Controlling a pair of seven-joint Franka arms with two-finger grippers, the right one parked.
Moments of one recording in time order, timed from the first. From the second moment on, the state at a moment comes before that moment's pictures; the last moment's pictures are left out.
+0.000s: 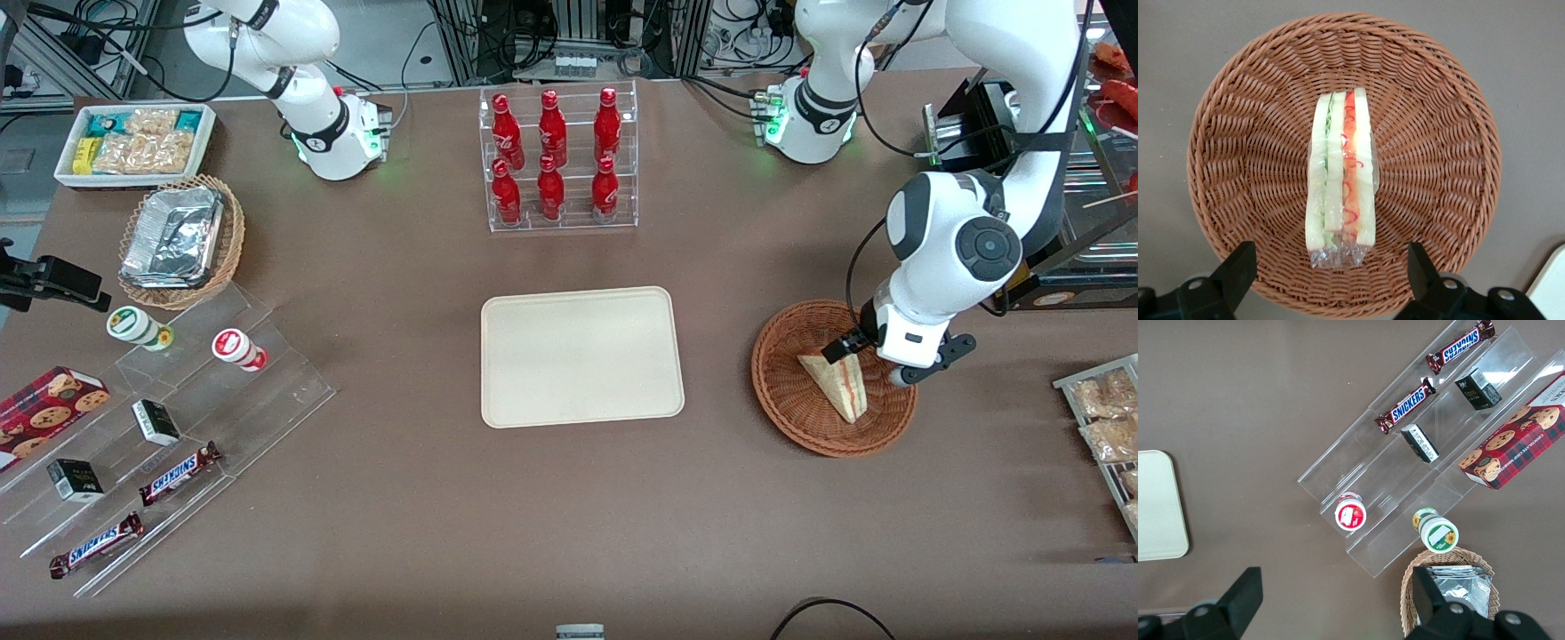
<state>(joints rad) -0.05 0.16 -0.07 -2.19 0.00 2.34 -0.63</state>
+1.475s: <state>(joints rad) -0.05 0.28 -0.07 -2.19 0.00 2.46 -0.70</state>
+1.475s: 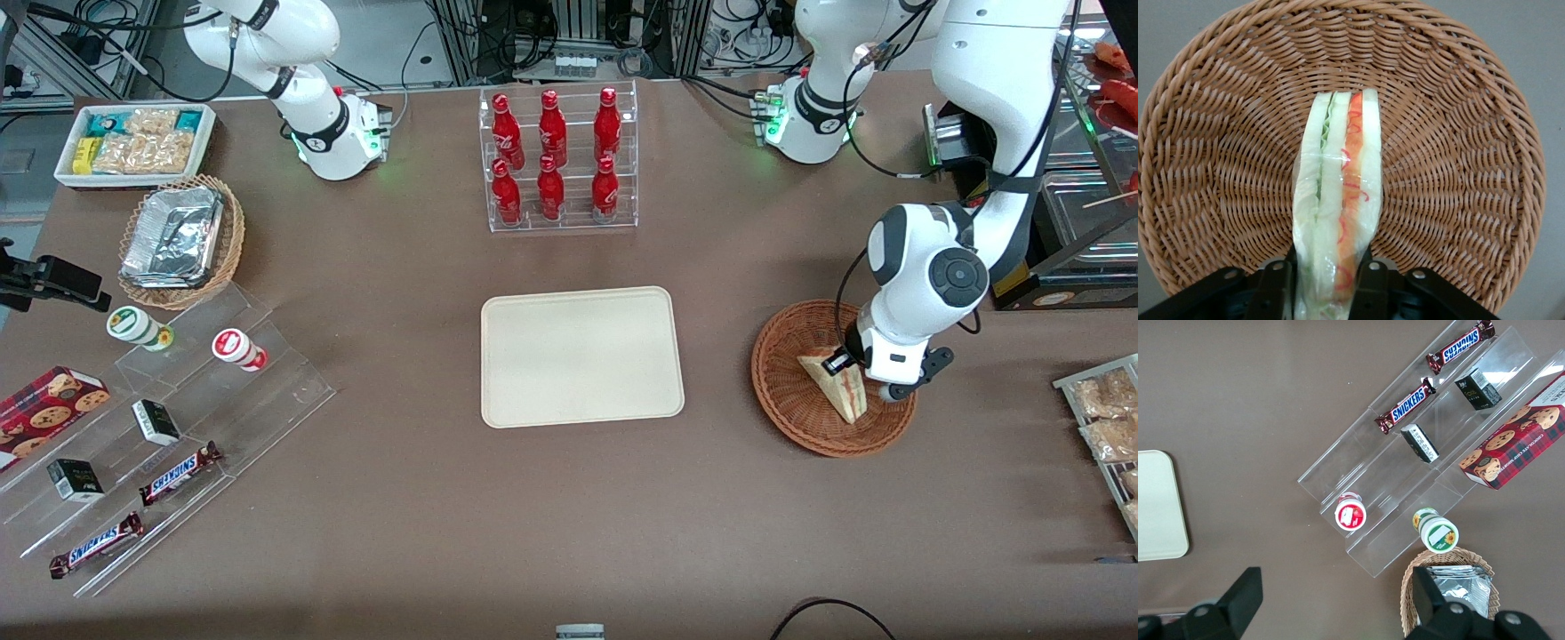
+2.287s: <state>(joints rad) -0.16 0.20 -0.08 -2.05 0.00 2.15 -0.68</state>
